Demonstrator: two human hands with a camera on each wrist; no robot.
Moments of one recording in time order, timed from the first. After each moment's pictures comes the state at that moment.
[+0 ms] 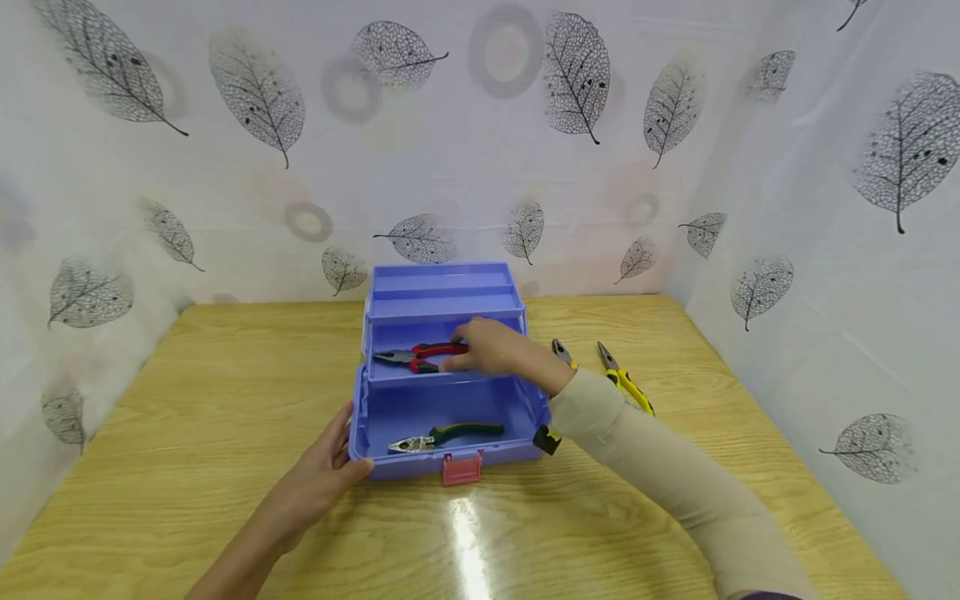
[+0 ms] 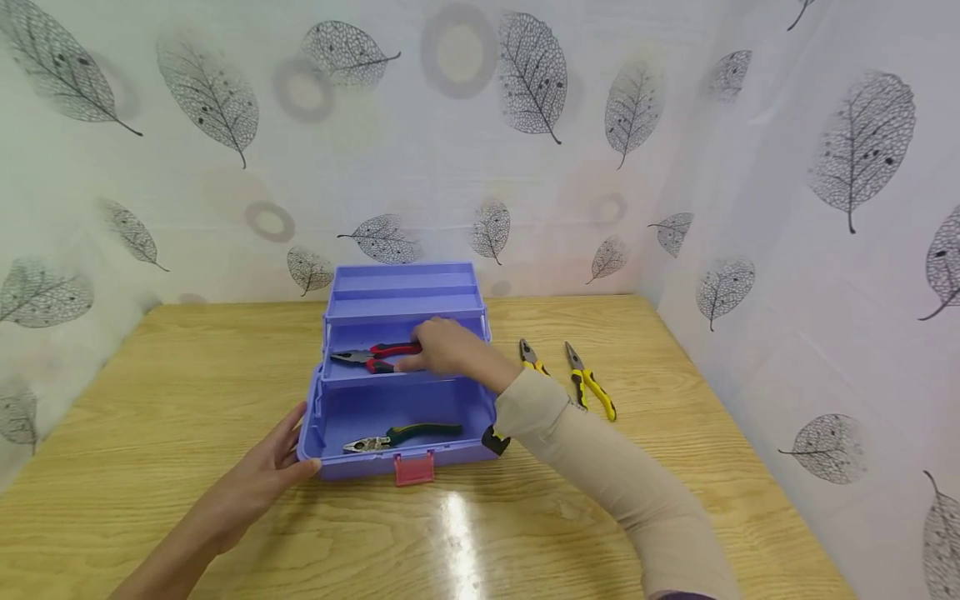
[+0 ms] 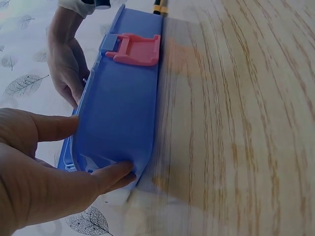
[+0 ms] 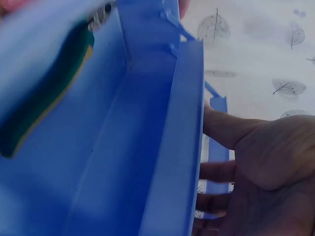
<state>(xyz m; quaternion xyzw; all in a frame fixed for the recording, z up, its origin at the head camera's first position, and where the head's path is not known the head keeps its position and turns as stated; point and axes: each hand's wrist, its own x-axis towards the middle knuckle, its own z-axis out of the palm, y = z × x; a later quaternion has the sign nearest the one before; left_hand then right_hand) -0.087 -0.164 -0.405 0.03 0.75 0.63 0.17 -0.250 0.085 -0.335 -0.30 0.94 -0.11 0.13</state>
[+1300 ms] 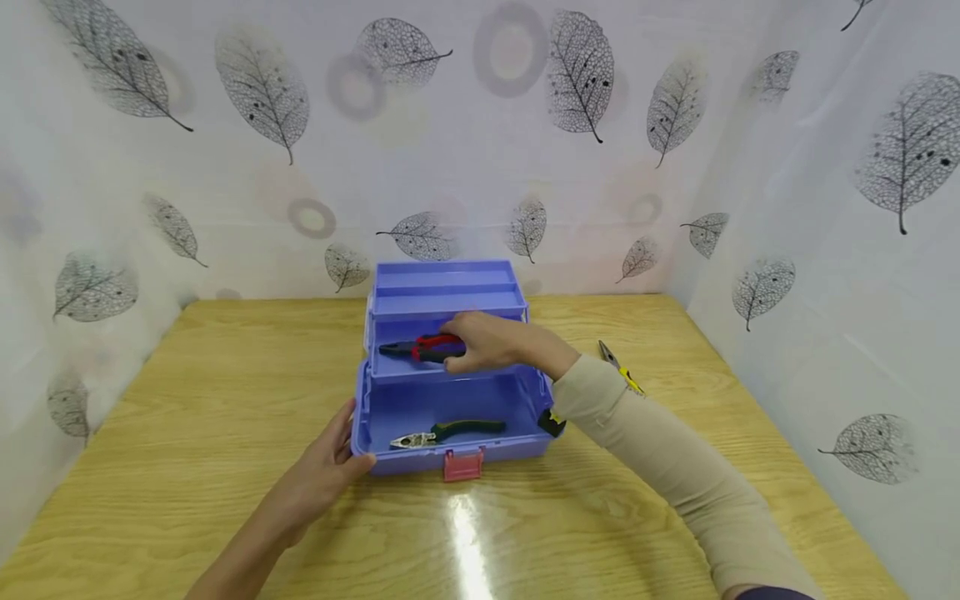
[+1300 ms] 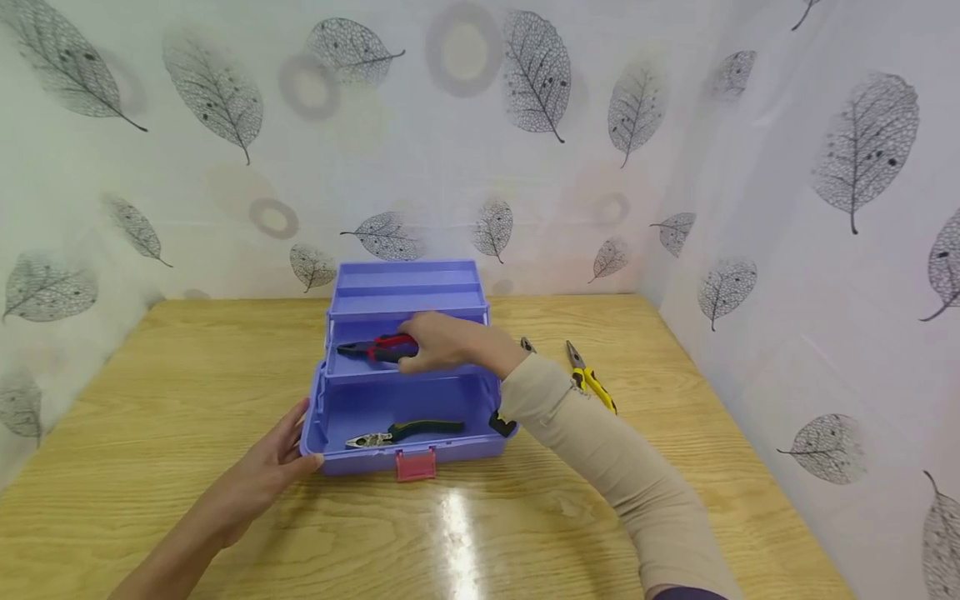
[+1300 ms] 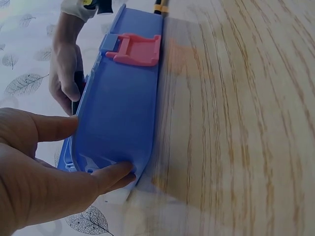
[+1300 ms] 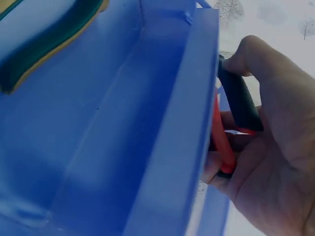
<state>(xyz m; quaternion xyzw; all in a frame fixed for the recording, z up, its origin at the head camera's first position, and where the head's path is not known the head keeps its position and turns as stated) -0.086 -0.163 -0.406 0.03 0.76 0.63 0.16 -0.272 0.089 -0.338 -0.44 0.88 -0.12 0.13</state>
